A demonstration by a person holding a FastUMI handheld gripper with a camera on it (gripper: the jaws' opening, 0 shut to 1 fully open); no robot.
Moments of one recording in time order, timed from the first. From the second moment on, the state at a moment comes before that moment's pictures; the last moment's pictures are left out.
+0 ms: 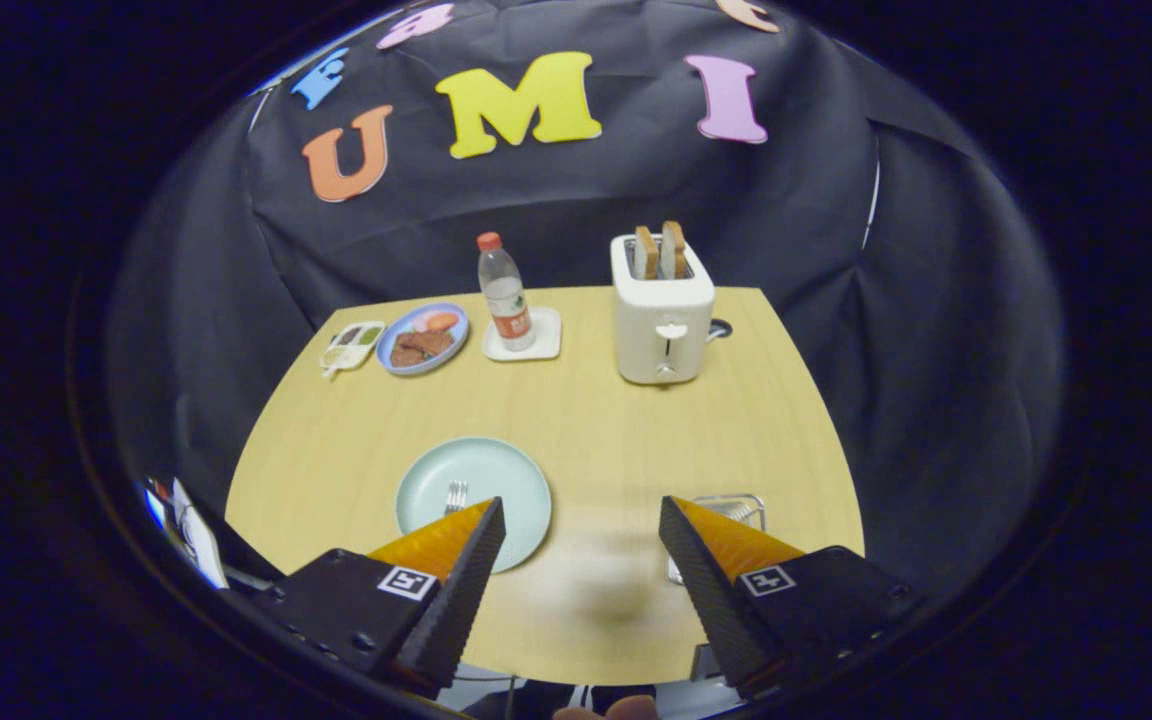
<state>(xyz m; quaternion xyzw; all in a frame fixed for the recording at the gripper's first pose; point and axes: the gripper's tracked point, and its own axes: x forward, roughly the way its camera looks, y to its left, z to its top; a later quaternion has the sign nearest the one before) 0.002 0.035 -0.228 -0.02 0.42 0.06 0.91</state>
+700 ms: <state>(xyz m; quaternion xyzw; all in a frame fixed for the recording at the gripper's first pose) -0.041 0.153 -0.341 -0.03 0.44 0.08 0.90</state>
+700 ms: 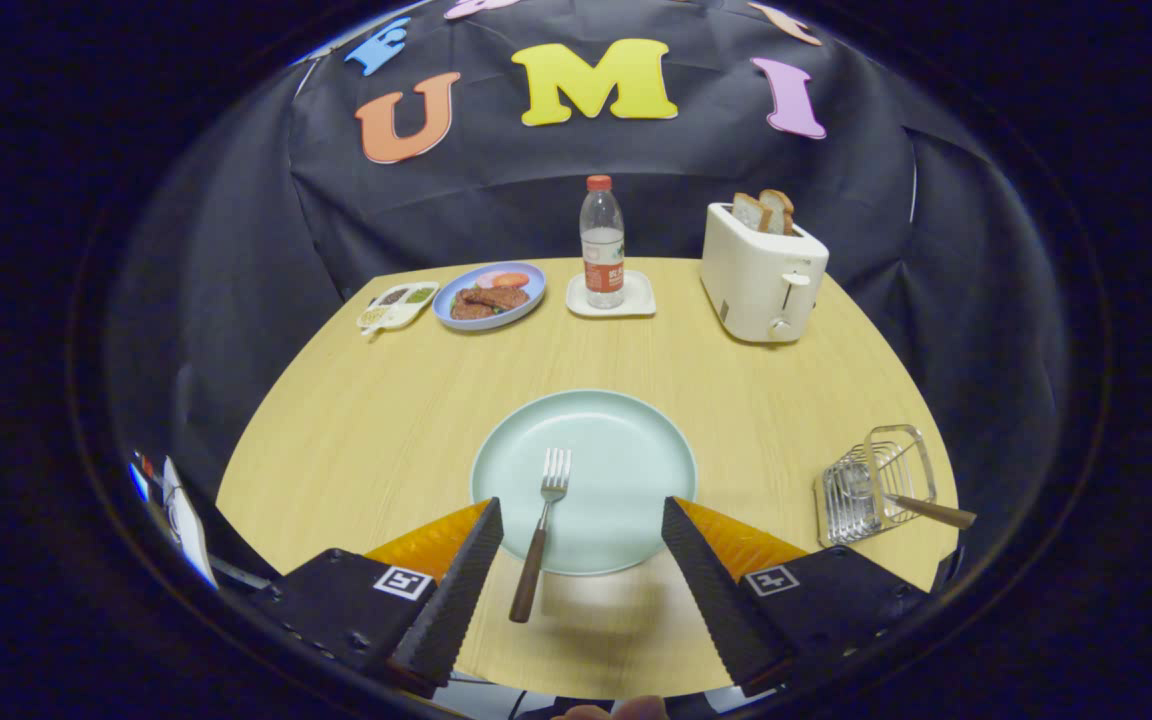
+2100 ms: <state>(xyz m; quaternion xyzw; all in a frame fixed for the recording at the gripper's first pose) -0.031 0.162 -0.419 -0.04 0.55 0.05 0.83</state>
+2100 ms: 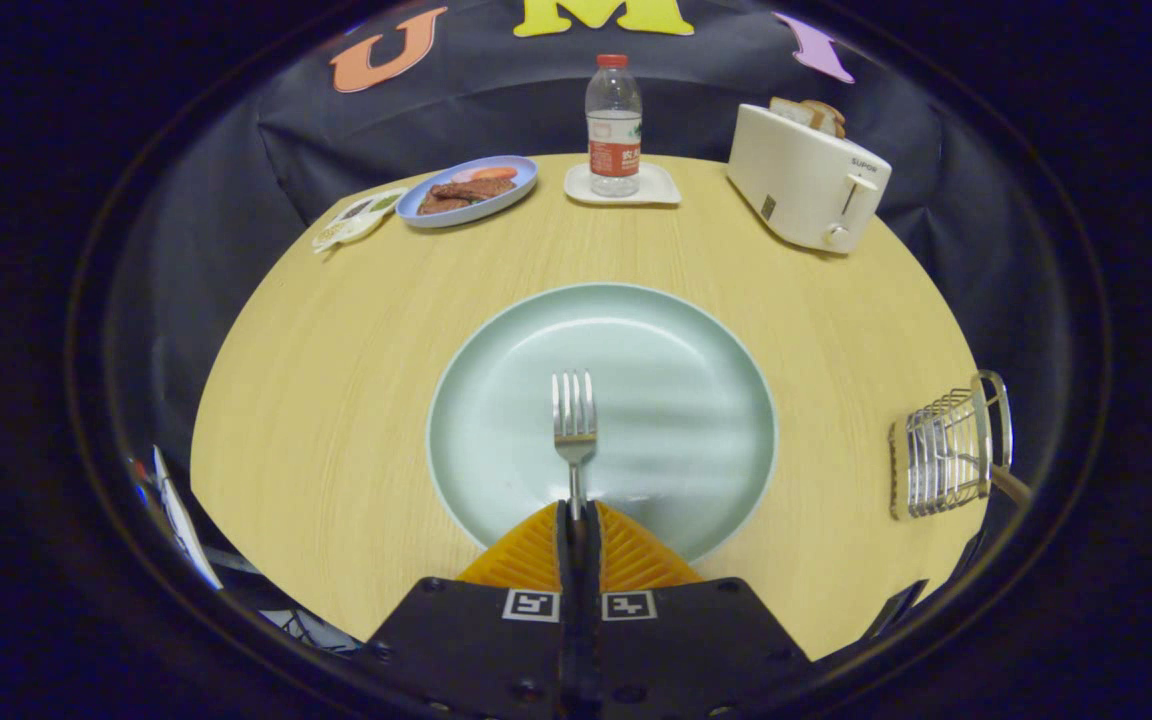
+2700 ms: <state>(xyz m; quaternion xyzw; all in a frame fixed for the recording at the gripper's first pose) -0.016 0.042 -0.278 -0.03 0.57 0.03 0.82</state>
